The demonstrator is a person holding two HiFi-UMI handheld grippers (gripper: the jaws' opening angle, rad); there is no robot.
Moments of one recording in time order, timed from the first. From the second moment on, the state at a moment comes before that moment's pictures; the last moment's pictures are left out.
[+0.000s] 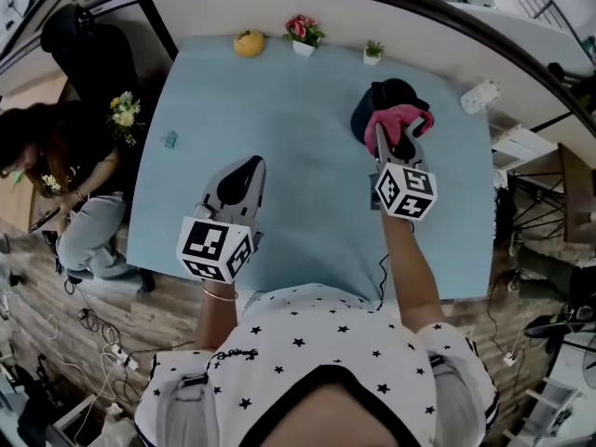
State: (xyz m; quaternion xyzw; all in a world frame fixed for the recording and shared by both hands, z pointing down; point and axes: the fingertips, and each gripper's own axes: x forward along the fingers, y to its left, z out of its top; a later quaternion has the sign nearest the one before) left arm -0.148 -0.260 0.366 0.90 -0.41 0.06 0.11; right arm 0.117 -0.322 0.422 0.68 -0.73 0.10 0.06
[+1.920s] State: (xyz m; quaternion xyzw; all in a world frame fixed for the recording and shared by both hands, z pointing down) left arm -0.178 -0.290 0.401 0.88 -0.44 0.12 0.13; right arm 0.098 -0.348 0.605 0.65 -0.68 0.31 0.13
